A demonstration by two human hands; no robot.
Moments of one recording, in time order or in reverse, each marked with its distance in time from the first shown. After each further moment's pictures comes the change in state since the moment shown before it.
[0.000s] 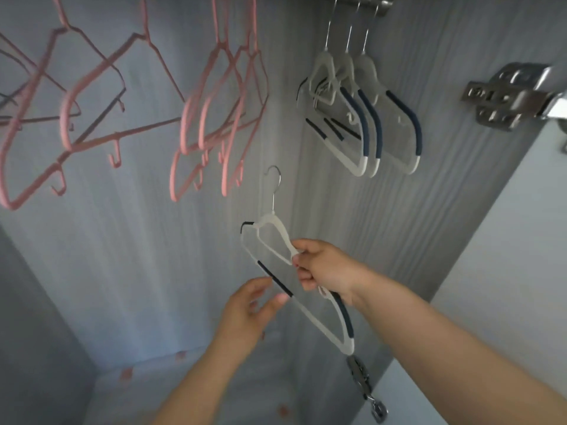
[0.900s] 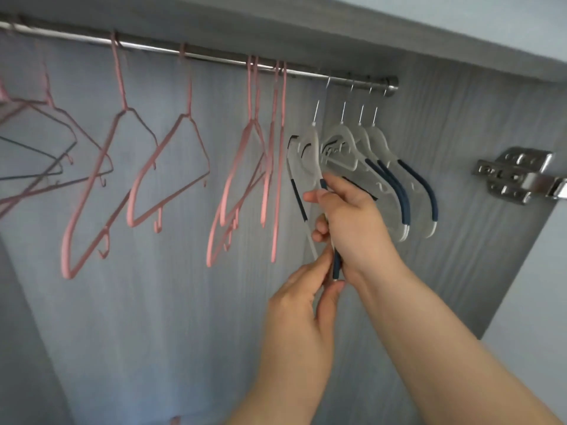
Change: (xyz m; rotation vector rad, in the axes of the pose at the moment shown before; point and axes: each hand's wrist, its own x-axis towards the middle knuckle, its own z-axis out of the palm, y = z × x) left_hand -0.010 0.128 -0.003 0.045 0.250 0.676; right_hand -0.014 -0.133 0.025 0.205 0.451 -0.514
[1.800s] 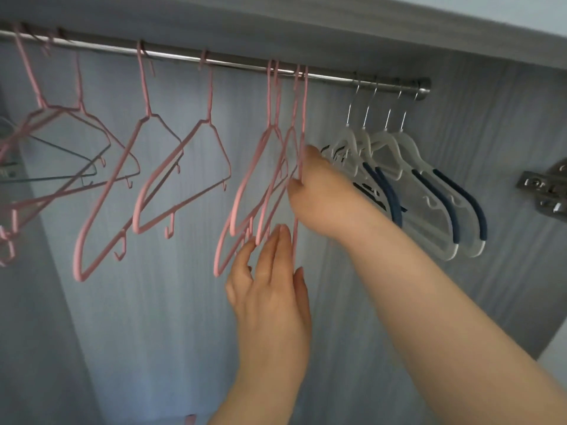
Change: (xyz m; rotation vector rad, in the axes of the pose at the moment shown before) left_hand 0.022 -0.018 -0.007 0.698 0.226 -0.045; right_hand 0.037 -0.034 0.034 -0.907 -0.301 -0.264
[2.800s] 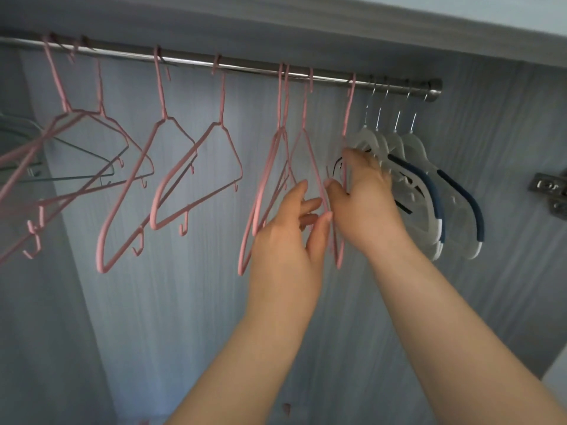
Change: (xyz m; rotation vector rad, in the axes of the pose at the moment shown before) left_hand 0.043 0.022 -0.017 -0.503 -0.059 -0.027; right_hand -0.010 0.039 0.001 0.059 0.354 -0.051
